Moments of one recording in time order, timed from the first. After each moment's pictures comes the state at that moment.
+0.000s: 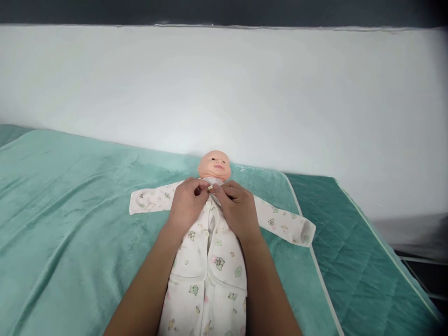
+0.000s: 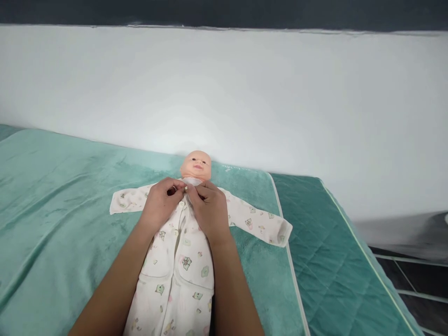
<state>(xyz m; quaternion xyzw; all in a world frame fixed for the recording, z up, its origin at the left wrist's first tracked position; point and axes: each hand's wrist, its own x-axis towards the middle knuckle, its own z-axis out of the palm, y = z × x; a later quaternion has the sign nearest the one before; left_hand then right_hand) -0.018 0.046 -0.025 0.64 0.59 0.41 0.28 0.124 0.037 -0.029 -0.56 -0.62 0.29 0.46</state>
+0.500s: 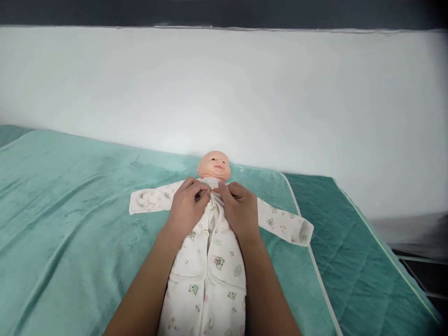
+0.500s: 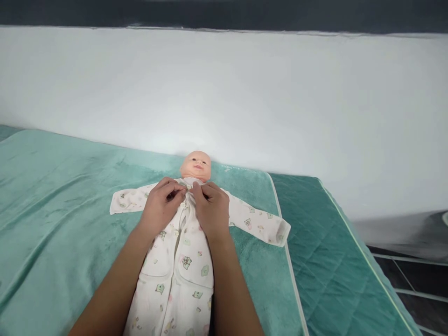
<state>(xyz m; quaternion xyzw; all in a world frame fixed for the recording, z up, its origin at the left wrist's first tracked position) -0.021 0.036 -0.030 0.69 0.53 0.43 0.24 0.123 0.037 -0.026 -0.59 -0.58 0.27 0.50</state>
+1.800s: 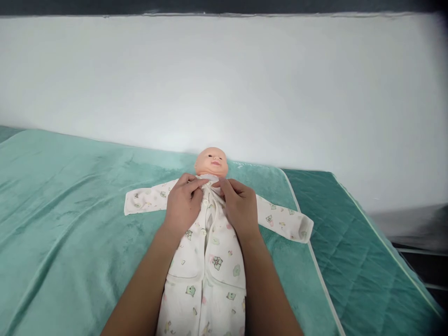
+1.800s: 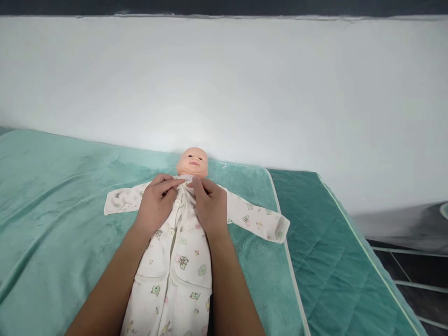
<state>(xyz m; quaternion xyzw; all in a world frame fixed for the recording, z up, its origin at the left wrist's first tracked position) -0.017 0.039 -0.033 0.67 0.56 0.42 0.24 0.127 0.040 -0.029 -0.60 -0.51 0.34 0.51</state>
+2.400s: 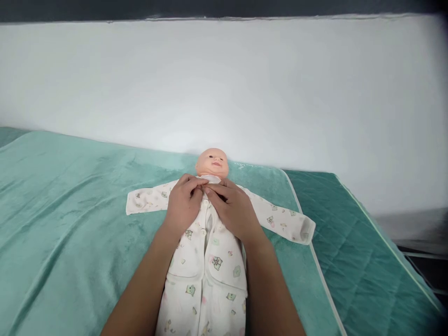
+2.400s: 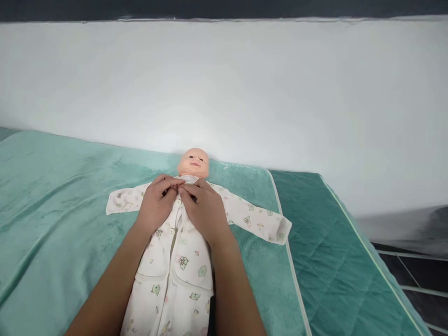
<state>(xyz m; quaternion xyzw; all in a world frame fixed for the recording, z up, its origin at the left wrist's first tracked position) -0.018 0.042 -0.031 0.66 0.55 0.44 0.26 0.129 0.031 -0.015 -0.54 -0.69 0.30 0.37</state>
